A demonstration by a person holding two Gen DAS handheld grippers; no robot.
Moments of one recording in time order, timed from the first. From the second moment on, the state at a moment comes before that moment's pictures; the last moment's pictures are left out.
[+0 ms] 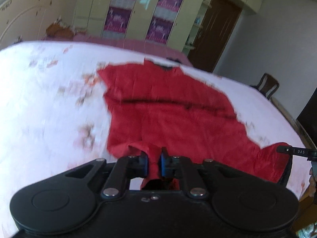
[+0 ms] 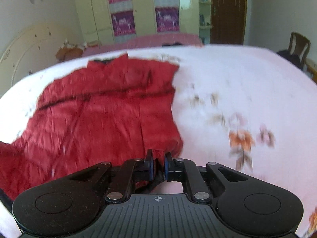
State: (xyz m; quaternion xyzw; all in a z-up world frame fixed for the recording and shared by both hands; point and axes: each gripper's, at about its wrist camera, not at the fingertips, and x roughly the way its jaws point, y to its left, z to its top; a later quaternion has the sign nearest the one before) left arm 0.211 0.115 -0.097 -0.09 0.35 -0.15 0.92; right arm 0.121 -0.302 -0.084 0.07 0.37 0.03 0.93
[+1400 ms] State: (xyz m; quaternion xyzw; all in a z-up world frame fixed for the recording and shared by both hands) left arm 0.593 0.057 -0.128 0.00 0.33 0.01 0.94; right arm 0.571 -0.300 -0.143 0.04 0.37 0.00 0.93
